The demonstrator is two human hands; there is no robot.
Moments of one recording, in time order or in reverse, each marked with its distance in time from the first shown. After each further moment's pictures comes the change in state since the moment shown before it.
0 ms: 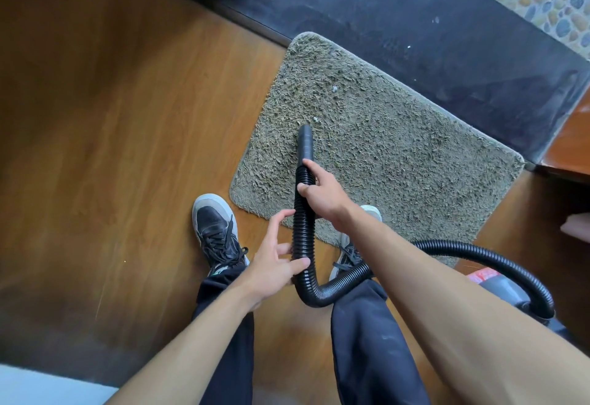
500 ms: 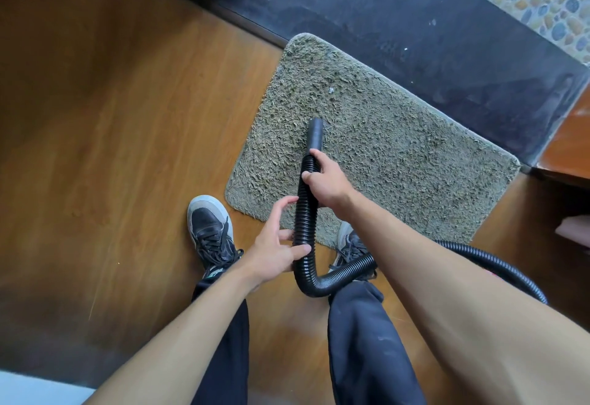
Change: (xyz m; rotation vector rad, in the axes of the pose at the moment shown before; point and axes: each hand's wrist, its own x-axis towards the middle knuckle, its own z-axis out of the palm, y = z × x) left_hand 0.019 0.021 0.003 0.032 -0.022 0.010; right_hand 0.015 -0.010 -0.016 -0.026 0.065 0.000
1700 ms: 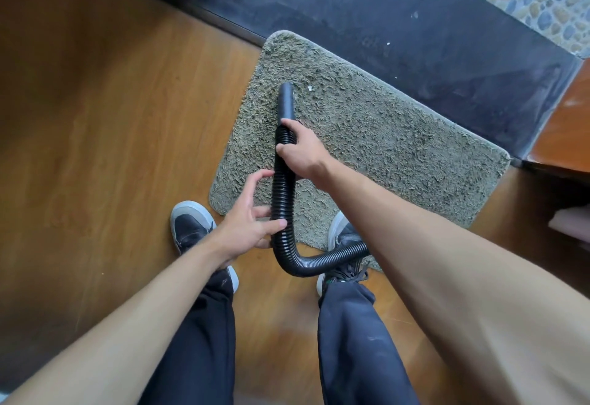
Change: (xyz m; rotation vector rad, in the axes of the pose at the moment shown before) left_hand 0.024 0.036 -0.017 0.049 0.006 0.077; right_hand 0.025 -0.043 -0.016 -0.065 -0.050 -0.109
